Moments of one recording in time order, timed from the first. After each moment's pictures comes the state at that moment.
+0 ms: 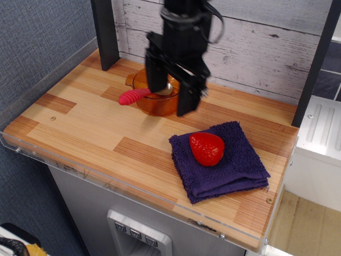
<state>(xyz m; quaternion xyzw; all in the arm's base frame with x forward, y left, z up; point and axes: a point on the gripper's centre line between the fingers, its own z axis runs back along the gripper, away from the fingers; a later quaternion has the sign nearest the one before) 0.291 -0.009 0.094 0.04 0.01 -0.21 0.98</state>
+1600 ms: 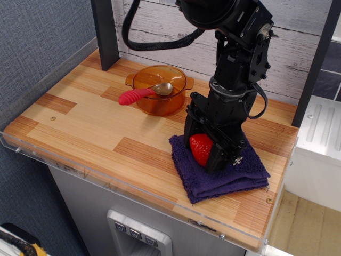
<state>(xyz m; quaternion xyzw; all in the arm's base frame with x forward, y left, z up) 0.283 -0.054 0.030 0.05 0.06 -0.27 0.96</state>
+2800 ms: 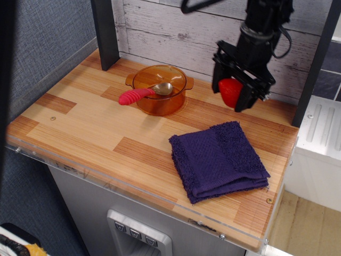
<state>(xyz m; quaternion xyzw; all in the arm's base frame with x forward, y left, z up) 0.390 -0.048 0.040 0.08 0.02 -0.22 0.97</state>
